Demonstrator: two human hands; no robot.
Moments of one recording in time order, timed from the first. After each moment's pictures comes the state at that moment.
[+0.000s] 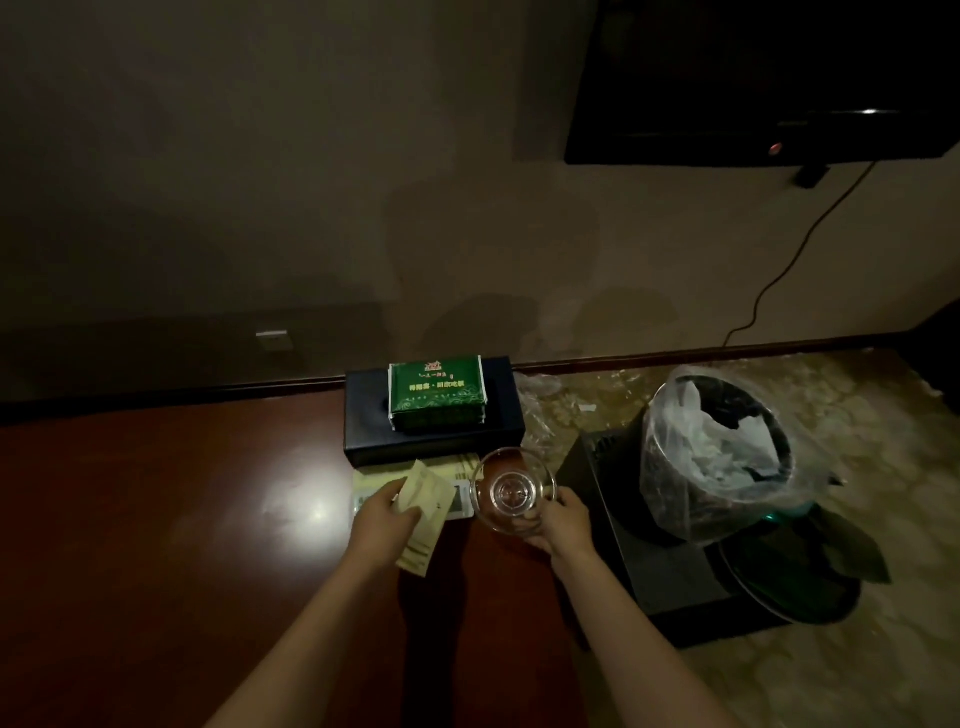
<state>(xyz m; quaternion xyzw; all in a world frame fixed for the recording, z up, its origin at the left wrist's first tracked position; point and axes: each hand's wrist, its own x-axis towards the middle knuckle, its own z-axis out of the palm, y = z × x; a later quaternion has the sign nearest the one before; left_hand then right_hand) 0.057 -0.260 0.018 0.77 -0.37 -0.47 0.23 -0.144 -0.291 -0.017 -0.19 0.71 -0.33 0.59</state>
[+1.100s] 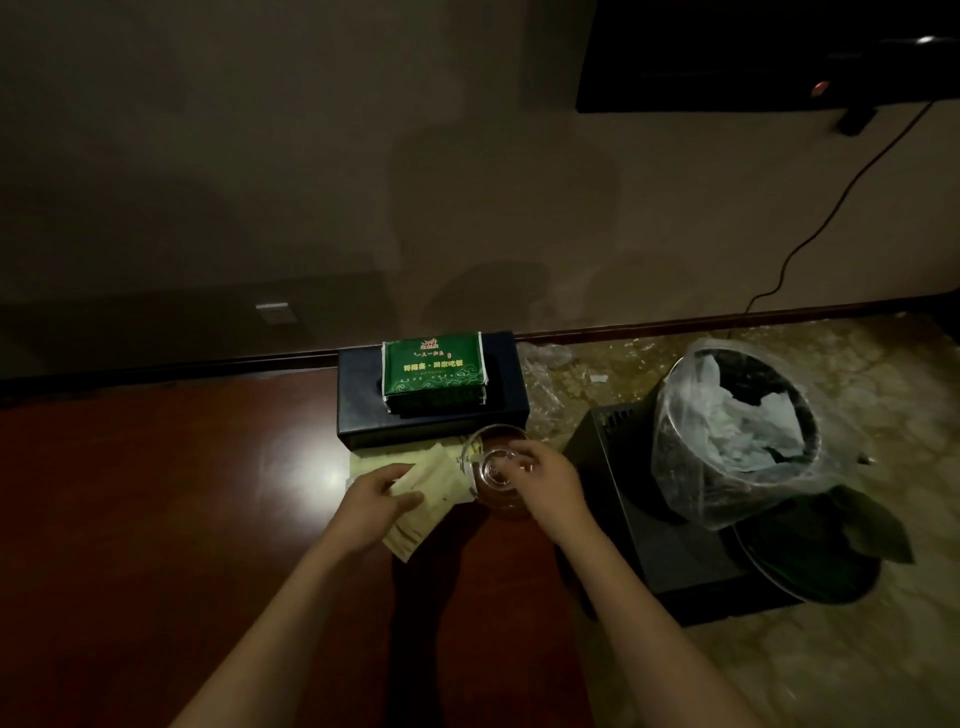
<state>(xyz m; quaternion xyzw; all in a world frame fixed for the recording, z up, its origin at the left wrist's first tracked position) 0.070 -0.270 0.015 0.72 -0.39 -0.53 0.23 -0.137 -0.308 0.002 -0.49 0.66 -0.24 0.52</state>
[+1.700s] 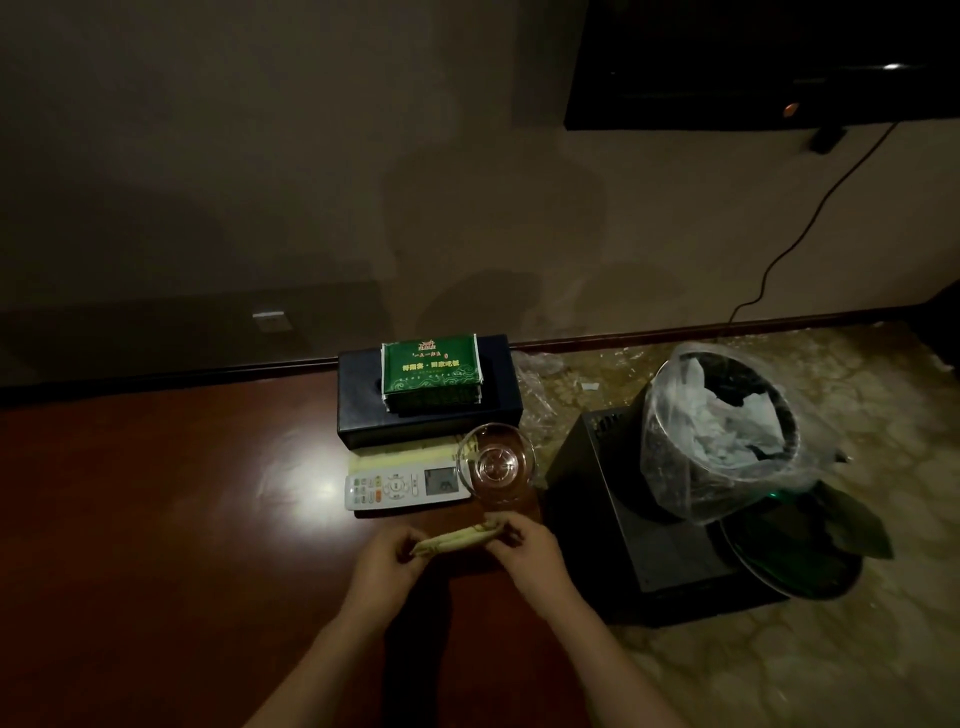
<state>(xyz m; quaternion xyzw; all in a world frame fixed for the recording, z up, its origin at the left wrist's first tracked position) 0.043 -0.205 -0.011 0.73 -0.47 -0.46 0.20 -0.135 -0.235 -0.033 -0.48 0.63 -0.21 0.57</state>
